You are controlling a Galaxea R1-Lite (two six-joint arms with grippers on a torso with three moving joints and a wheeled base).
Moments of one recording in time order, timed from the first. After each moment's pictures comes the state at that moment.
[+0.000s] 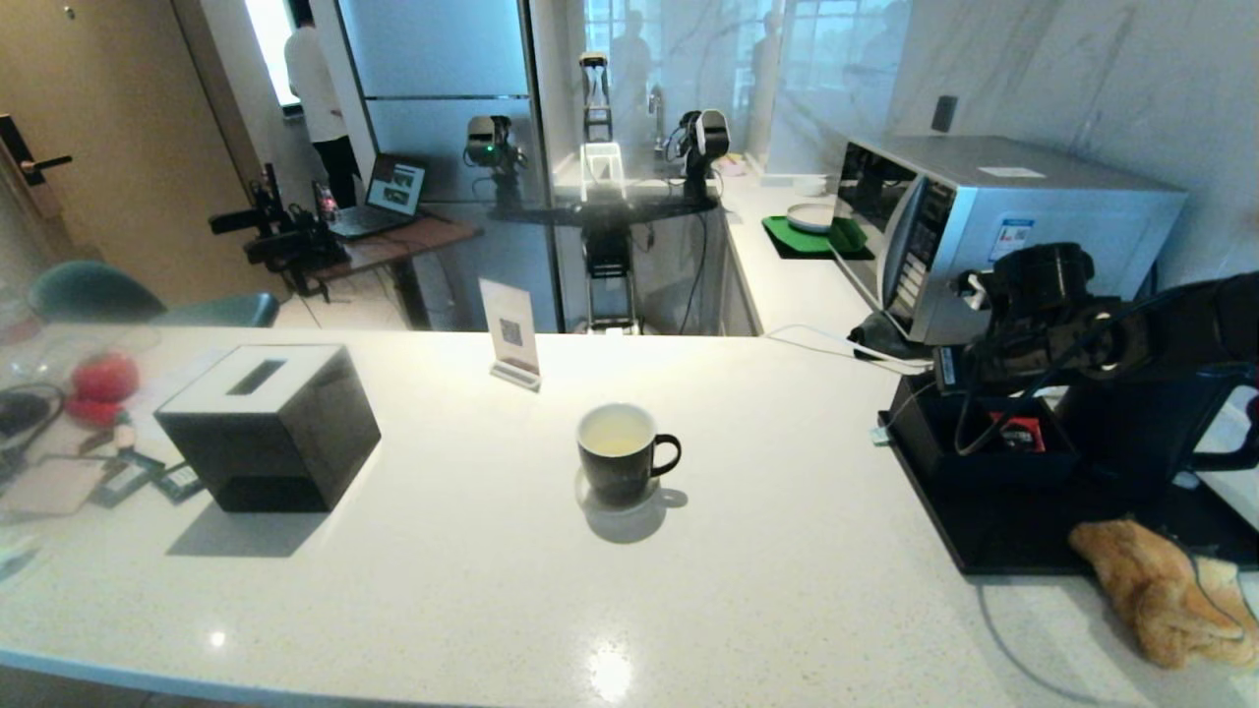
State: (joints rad) left arm -0.01 0.00 0.00 -0.01 0.01 0.01; right arm -0.01 2.14 -1.51 -0.03 -0.07 -0.07
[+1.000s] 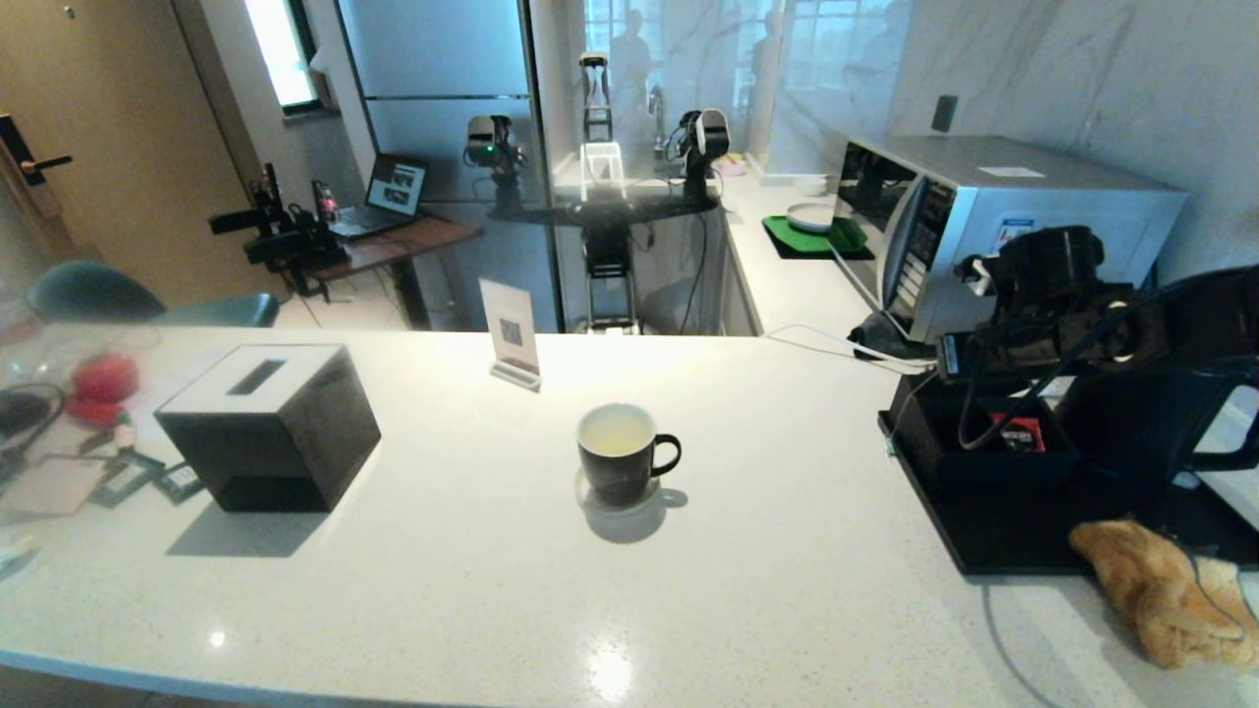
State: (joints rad) left arm -0.01 0.00 0.00 -0.01 0.01 0.01; right arm 0.01 2.09 -1.49 -0.03 -0.10 -0.07
